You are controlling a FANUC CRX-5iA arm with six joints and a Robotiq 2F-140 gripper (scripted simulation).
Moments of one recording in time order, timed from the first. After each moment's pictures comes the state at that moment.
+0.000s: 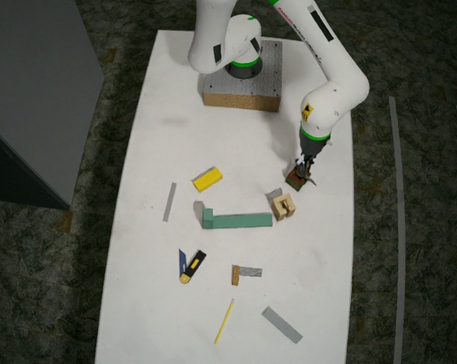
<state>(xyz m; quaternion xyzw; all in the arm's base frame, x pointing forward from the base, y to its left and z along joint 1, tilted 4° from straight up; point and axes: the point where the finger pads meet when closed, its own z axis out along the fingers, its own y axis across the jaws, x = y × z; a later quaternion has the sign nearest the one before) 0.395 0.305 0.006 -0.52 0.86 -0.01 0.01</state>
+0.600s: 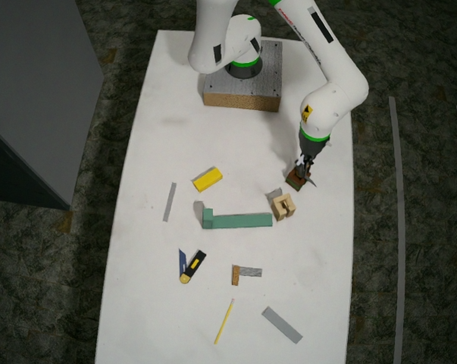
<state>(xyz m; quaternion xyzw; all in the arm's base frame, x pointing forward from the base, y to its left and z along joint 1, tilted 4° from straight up) 0.394 0.304 -0.001 -0.52 0.86 -0.01 0.01</state>
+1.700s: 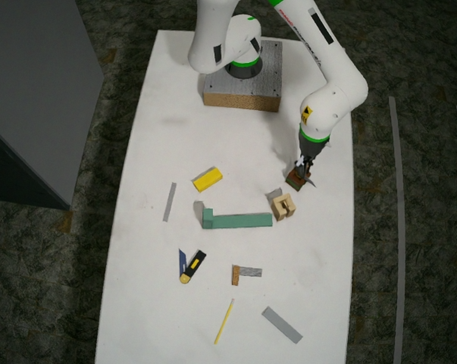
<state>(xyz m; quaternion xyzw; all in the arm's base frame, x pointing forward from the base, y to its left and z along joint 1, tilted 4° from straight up) 0.394 0.304 -0.006 -0.52 0.86 -0.01 0.01</state>
